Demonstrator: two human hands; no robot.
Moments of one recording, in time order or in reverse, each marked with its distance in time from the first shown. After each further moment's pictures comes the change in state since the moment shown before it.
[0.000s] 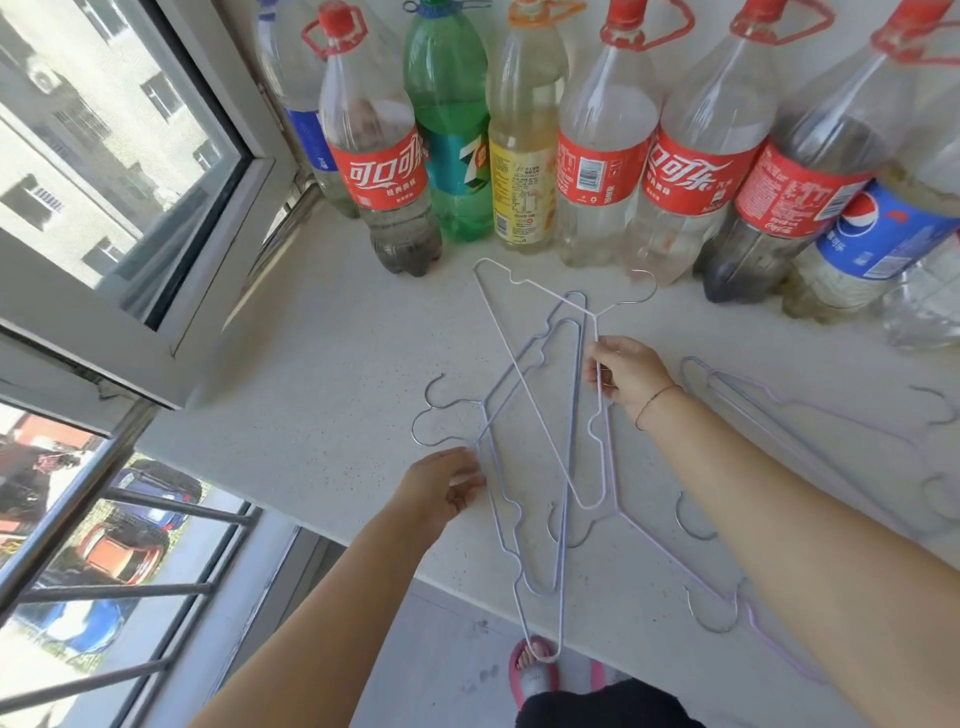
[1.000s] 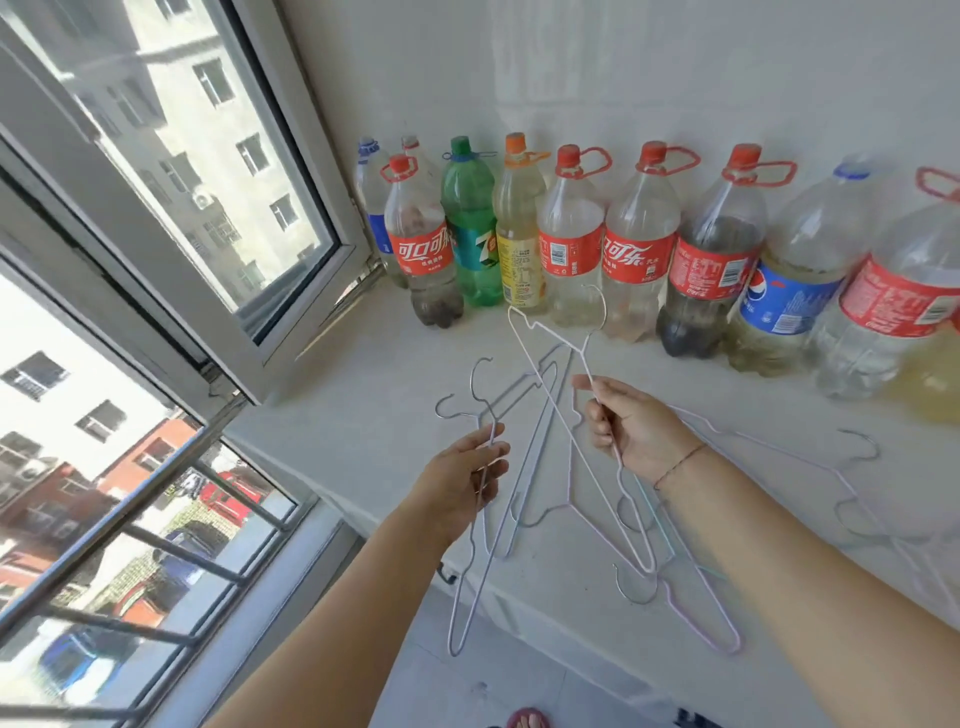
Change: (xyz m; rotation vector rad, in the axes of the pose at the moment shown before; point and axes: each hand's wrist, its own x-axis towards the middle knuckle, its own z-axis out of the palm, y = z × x) left_hand -0.144 -0.027 0.068 -0.069 -0.162 0.272; right_hand -0.145 -0.025 -0.076 0.319 -0.506 -0.082
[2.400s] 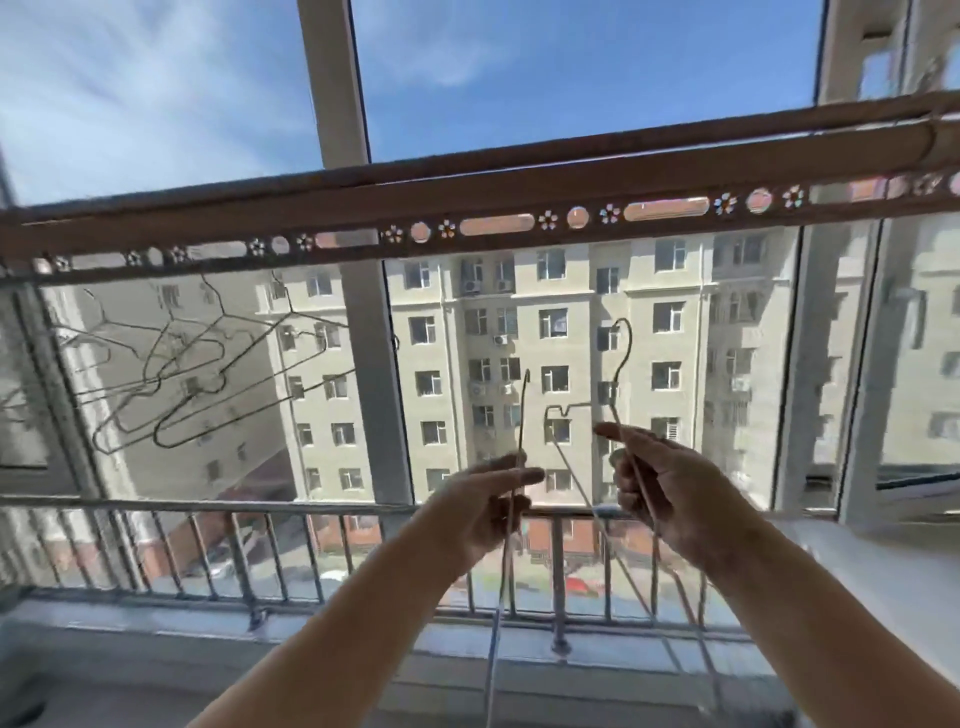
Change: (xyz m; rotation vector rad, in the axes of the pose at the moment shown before) left_hand -0.735 -0.164 -0.143 -0.309 0.748 0.762; right_hand -0.559 0.102 0.390 -0.175 -1.130 0.151
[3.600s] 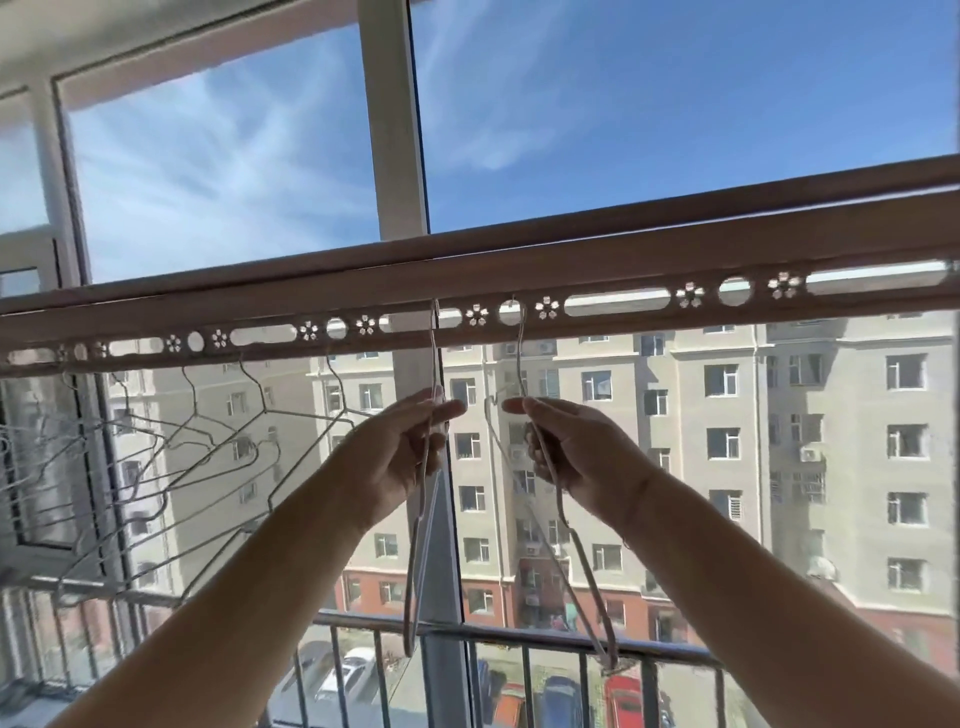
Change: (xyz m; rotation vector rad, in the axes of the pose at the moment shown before) left_hand 0.081 0.192 -0.134 -0.015 0.159 0.407; right_hand 0.203 -0.013 0.170 -0.185 -0.285 -0.103
